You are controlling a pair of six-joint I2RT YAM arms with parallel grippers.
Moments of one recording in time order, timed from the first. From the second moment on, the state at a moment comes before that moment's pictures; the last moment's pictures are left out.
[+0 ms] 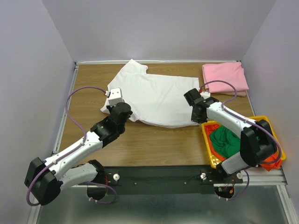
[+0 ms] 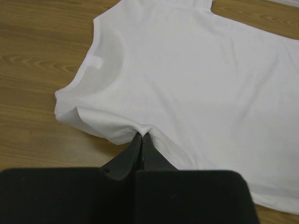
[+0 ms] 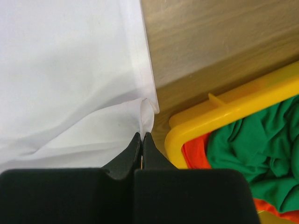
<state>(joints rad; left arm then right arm) -0.73 0.98 0.70 -0.20 -0.75 -0.52 0.50 1.51 1.01 -0.77 0.45 0.67</state>
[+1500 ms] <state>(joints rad) -0.42 1.72 1.09 0.20 -0.48 -0.10 0.29 2.02 1.53 -0.73 0.46 0.46</state>
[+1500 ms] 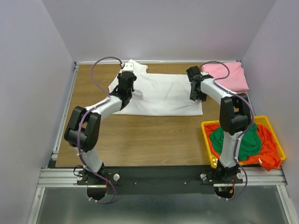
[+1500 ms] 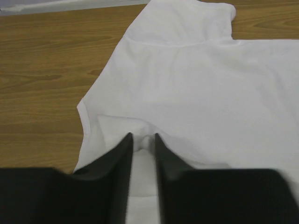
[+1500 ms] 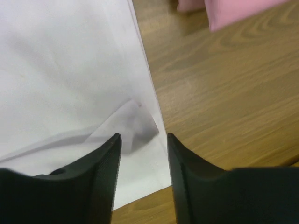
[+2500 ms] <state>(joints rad) -0.39 1.67 0.78 0.38 -0.14 -0.36 0.31 1.76 1.14 -0.38 0.03 0.43</state>
